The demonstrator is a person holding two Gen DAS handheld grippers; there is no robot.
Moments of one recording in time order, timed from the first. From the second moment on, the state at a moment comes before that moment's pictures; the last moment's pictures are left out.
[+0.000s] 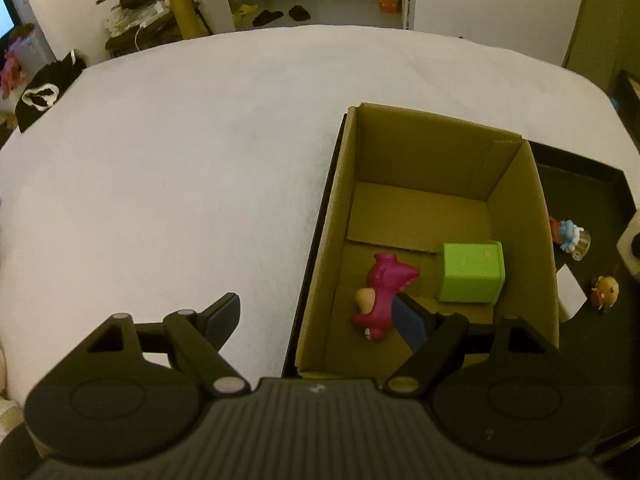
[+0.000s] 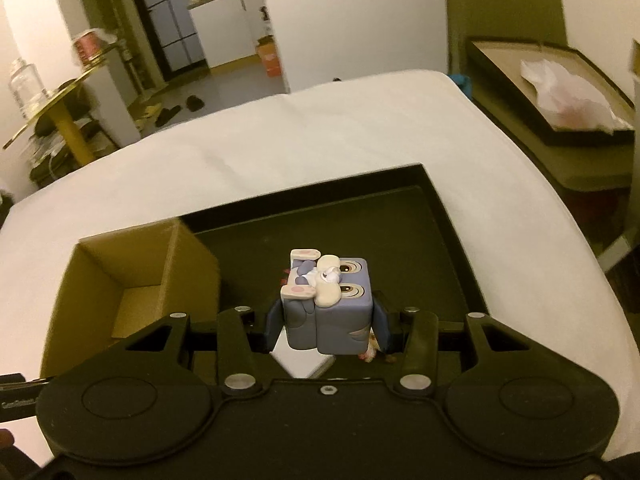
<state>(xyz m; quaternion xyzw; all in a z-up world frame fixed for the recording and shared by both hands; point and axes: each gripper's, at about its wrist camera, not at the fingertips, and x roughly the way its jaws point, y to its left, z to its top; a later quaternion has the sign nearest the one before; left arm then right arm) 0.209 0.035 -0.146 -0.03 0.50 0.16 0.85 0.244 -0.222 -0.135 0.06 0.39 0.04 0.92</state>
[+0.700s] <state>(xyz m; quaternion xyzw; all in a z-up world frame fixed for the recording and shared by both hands) 0.202 0.049 -0.149 -0.06 0.47 0.13 0.87 0.242 -0.144 -0.105 -0.02 0.34 0.10 0.93</state>
